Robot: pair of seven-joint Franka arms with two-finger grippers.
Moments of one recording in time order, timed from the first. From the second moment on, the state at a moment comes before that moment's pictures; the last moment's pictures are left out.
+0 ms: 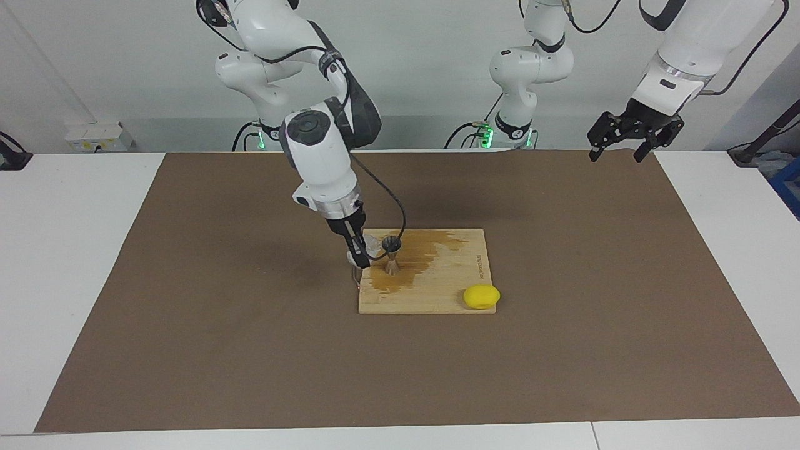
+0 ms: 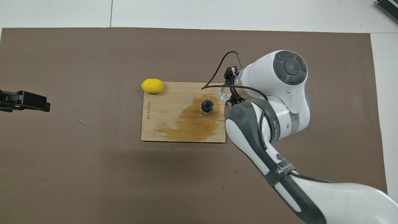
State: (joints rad) left arm 0.05 -0.07 -0.10 -1.62 -0.05 1.54 0.01; right arm 0.38 0.32 0.00 -1.69 0.23 2.18 1.60
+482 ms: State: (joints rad) left arm 0.05 -0.07 -0.10 -1.62 -0.05 1.54 0.01; right arm 0.15 0.32 -0.01 -1.75 0.56 2.12 1.33
